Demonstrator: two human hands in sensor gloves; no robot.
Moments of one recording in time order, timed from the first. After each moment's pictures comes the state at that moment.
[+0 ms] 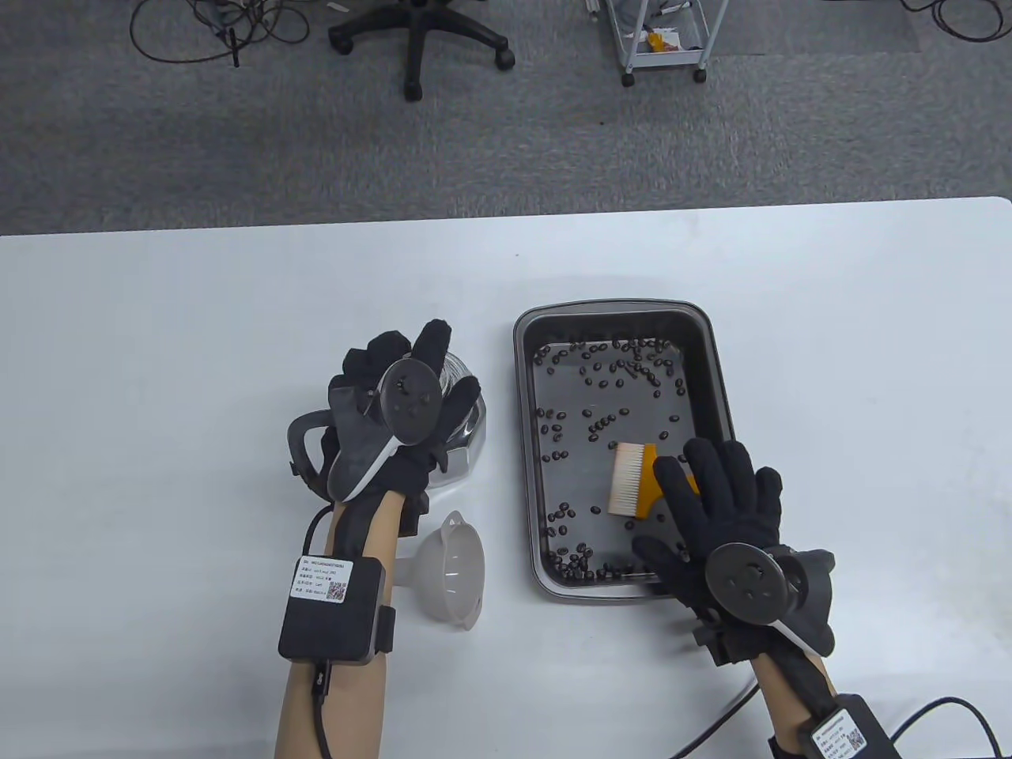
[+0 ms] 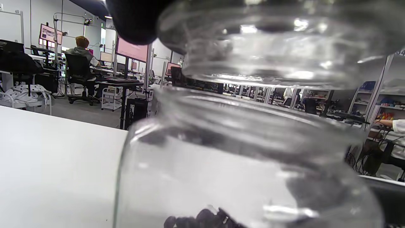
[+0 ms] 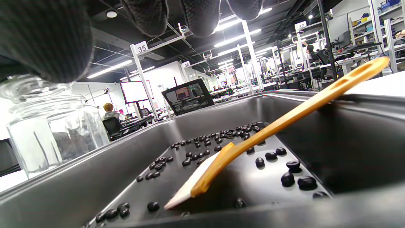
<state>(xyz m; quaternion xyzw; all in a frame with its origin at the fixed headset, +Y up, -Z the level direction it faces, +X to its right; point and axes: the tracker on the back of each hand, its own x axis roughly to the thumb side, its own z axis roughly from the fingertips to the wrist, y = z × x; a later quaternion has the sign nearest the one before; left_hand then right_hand) -0.144 -0.604 -0.208 0.03 0.05 0.11 0.99 0.210 -0.681 -0.106 0.10 -0.07 0.98 0.14</state>
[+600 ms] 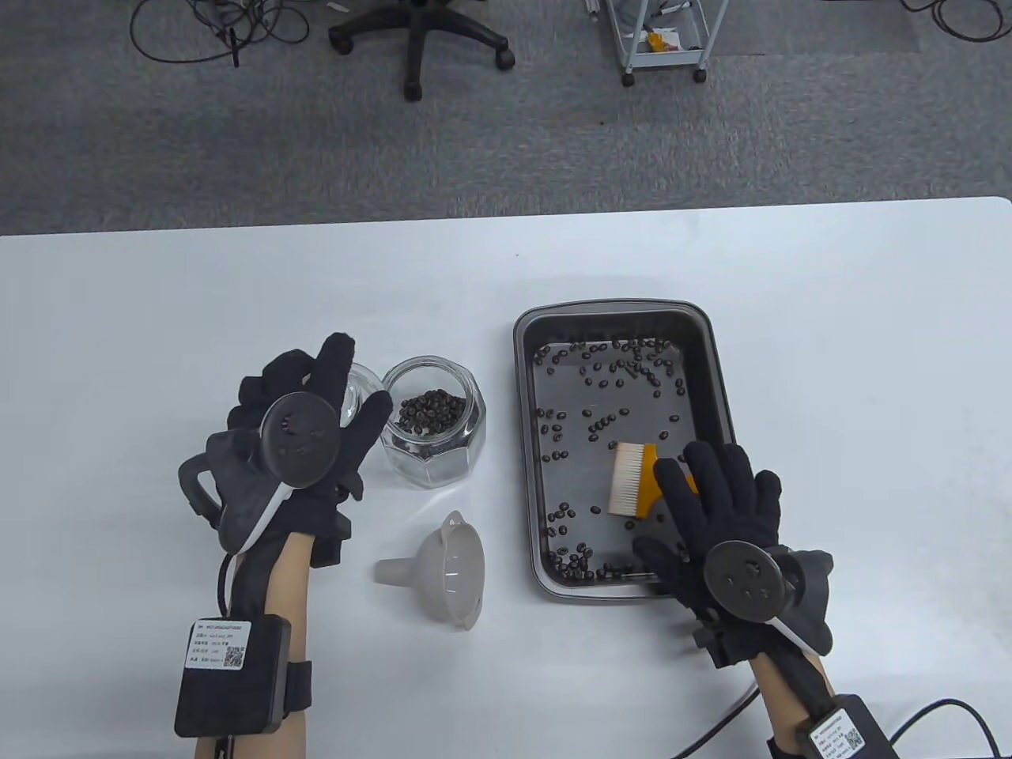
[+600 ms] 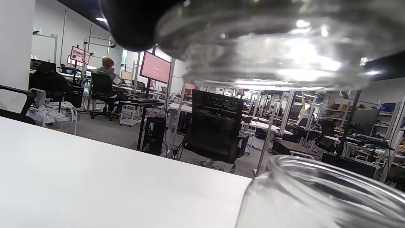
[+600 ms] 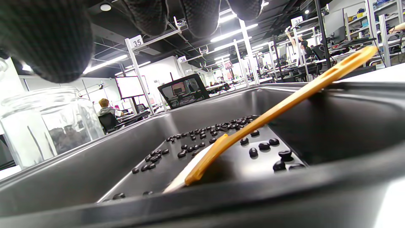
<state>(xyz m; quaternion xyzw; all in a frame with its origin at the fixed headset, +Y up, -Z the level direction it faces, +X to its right) -0.217 -0.581 -0.164 0.07 0.09 0.10 0.99 0.211 -0.684 -0.106 0.09 -0.06 0.98 0.14</state>
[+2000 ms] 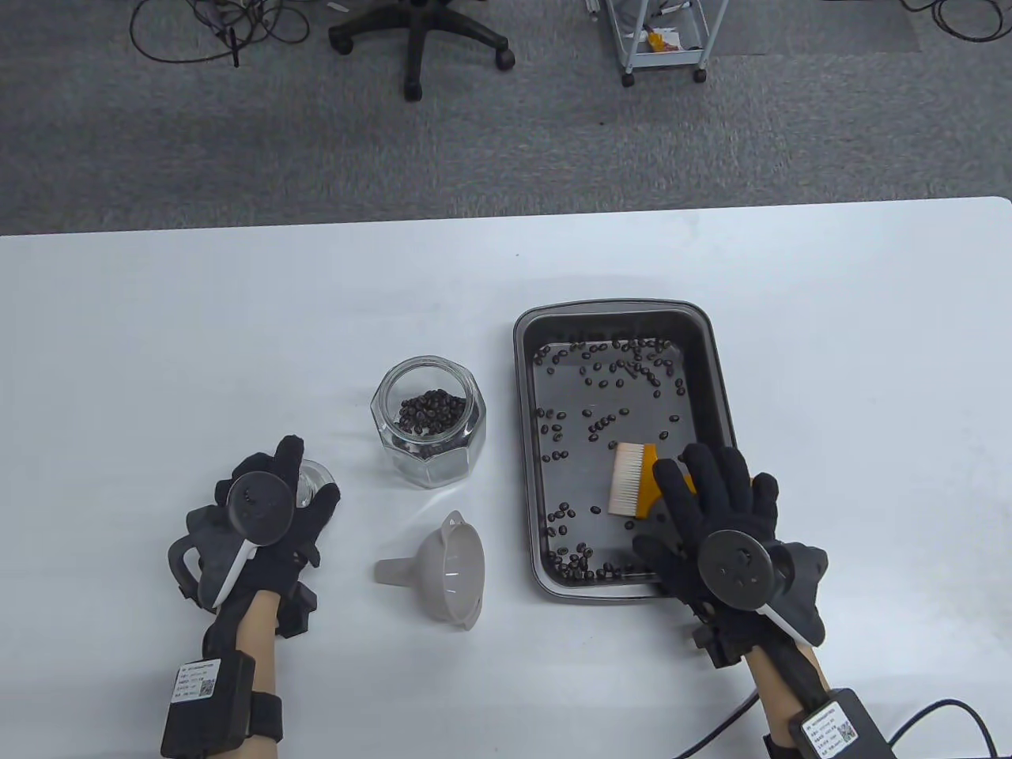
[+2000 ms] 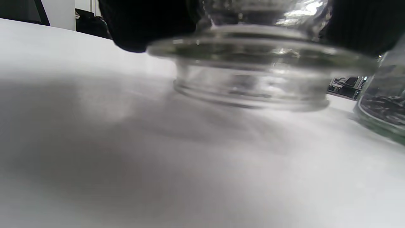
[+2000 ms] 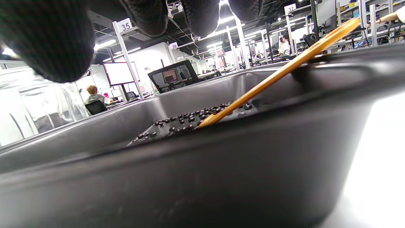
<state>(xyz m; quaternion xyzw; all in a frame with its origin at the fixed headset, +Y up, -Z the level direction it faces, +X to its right) -0.281 -0.738 -0.134 -0.06 0.16 0.12 0.98 0.210 -0.691 -0.111 0.07 -0.03 0.99 0.13</state>
